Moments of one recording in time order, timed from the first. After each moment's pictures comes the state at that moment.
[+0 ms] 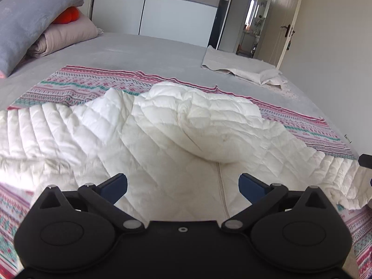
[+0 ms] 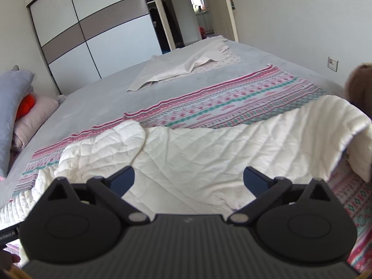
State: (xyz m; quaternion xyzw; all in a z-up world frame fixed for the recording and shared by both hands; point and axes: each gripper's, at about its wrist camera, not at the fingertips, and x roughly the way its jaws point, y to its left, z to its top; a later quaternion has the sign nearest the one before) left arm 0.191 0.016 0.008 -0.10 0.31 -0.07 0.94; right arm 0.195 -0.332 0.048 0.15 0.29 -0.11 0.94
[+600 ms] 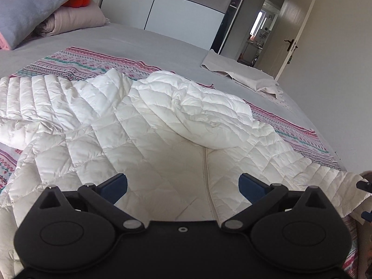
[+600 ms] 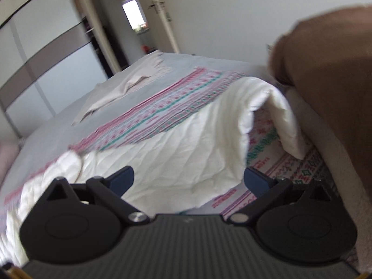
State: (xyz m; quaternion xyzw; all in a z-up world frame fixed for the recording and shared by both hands) left arm 0.169 0.009 -0.001 -0.15 0.32 -0.07 0.93; right arm 0.155 -0.425 0.015 0.26 0.23 -0.24 0.91
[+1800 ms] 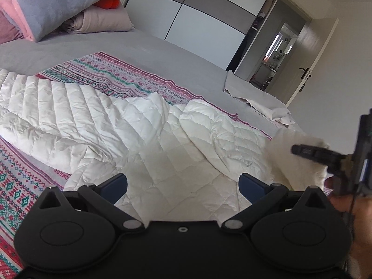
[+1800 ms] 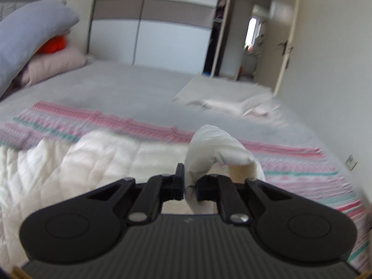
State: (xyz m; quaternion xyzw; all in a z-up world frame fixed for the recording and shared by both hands) left arm 0.174 0.095 0.016 -0.21 0.30 -0.04 0.93; right arm 0.323 -0.156 0.034 -0.09 0.27 -0.05 0.96
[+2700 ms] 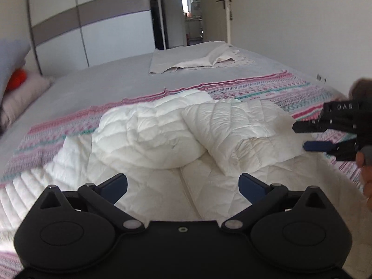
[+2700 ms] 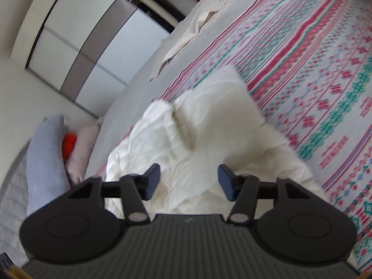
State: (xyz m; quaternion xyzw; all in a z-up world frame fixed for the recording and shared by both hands) left arm 0.186 -0.068 0.029 0.13 0.29 -0.16 0.94; right arm 0.208 -0.361 -0.023 0.41 0.29 -0.01 0.86
